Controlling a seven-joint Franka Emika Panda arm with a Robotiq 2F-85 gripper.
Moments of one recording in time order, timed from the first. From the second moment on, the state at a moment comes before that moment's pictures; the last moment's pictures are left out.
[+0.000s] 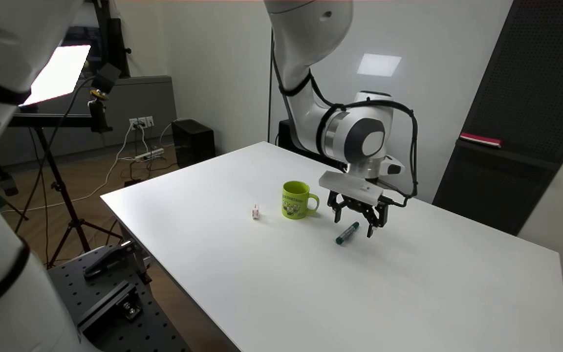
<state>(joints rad) -0.08 0.64 -0.06 -1.94 -0.04 2.61 -0.13</state>
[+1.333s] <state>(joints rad) -0.12 0.70 -0.02 -1.93 -0.01 2.77 -0.13</state>
